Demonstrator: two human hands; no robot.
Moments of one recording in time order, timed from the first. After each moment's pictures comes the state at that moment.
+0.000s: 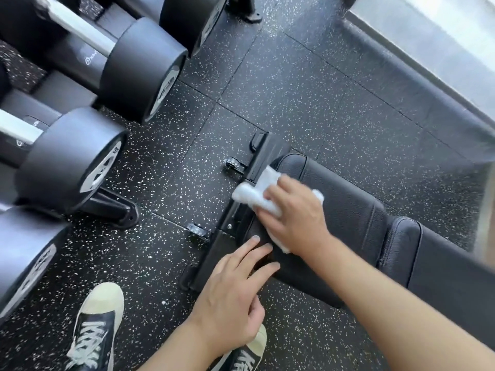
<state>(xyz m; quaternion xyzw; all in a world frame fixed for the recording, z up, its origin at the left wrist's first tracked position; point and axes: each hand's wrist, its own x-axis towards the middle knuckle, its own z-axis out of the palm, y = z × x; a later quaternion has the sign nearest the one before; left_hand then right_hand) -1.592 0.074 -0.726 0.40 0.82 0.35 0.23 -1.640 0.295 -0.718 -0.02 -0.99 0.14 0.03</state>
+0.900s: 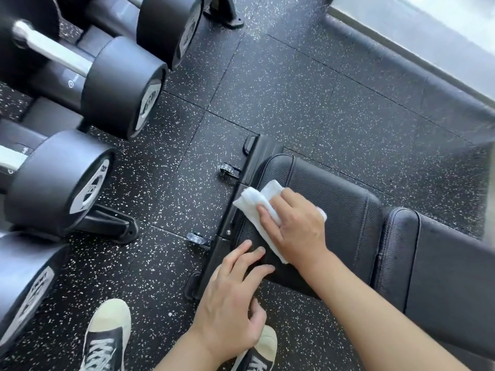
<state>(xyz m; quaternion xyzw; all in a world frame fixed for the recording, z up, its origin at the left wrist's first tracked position) -1.590 0.083 -0.720 0.36 0.82 0.37 0.25 -1.617 0.291 -0.723 -0.10 -0.98 0.12 0.12</state>
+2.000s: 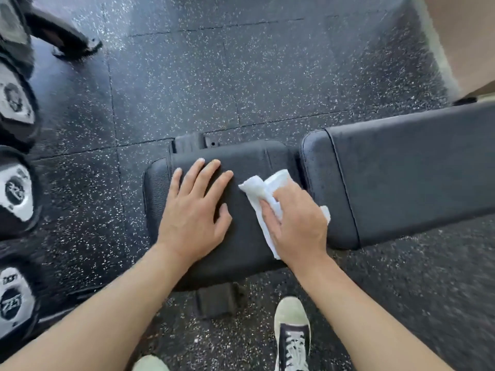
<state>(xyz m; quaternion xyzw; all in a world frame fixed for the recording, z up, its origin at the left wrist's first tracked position) -1.676 0.248 -0.735 0.59 0.79 0.12 0.08 -1.484 0.347 -0.728 -0.45 -0.86 0.14 0.18</state>
